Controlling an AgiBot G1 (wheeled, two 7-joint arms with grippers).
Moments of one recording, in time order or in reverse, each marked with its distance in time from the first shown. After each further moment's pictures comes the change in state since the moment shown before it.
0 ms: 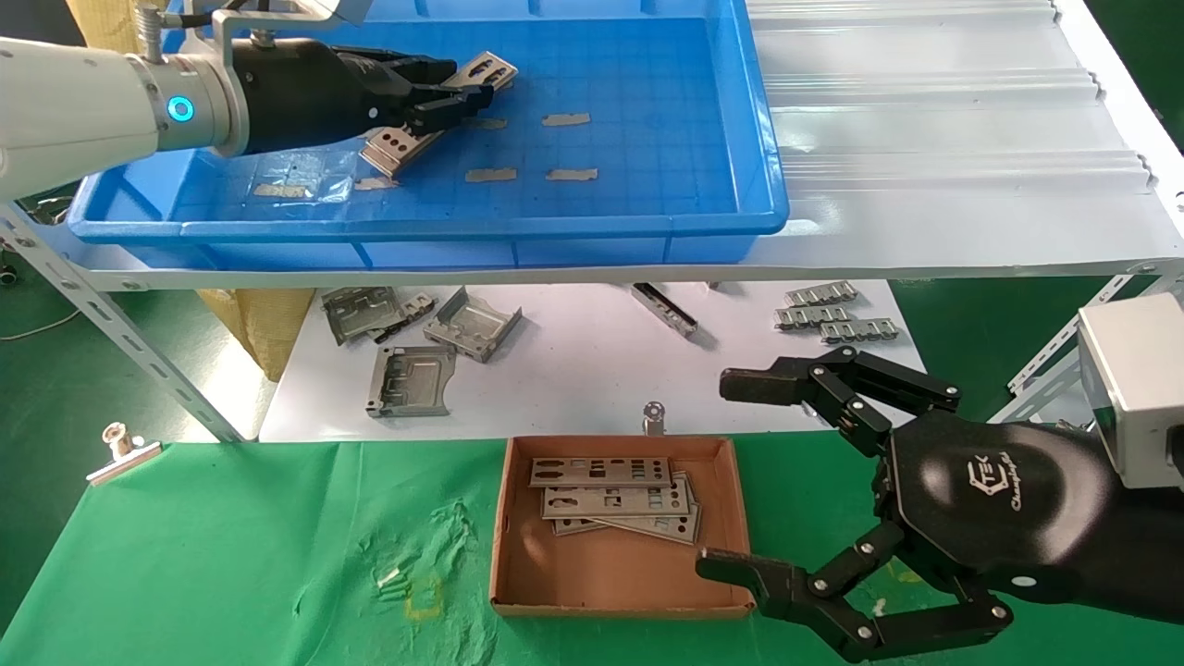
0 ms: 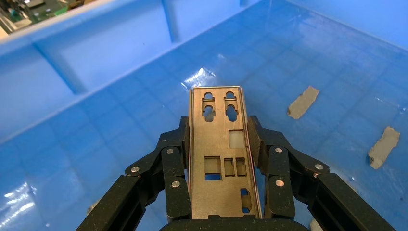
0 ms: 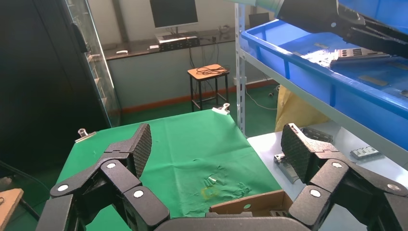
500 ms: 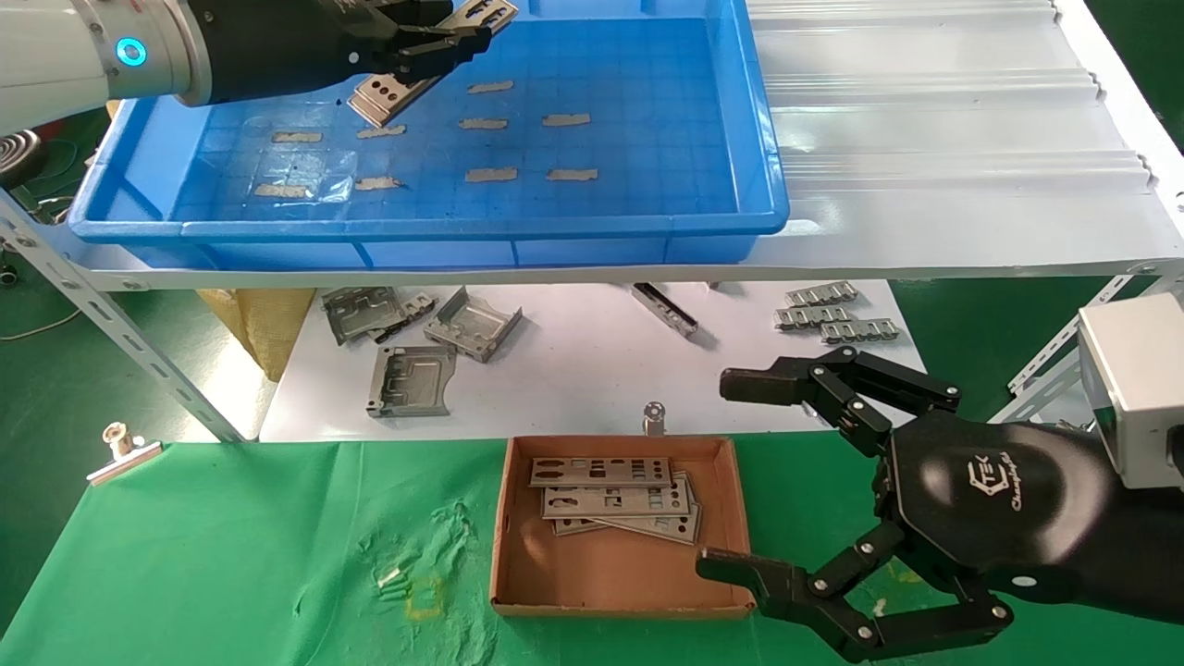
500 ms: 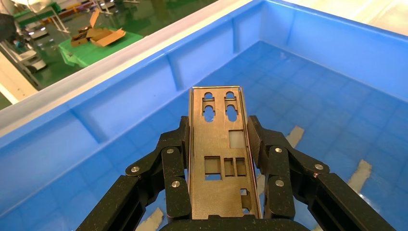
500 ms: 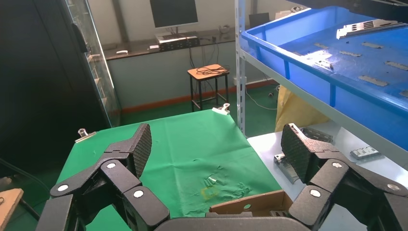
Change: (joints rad) left arm -0.027 -0.016 -0.012 -0.003 -0.017 0.034 0.039; right arm 0.000 0.000 0.000 0.000 0.000 0.000 0.000
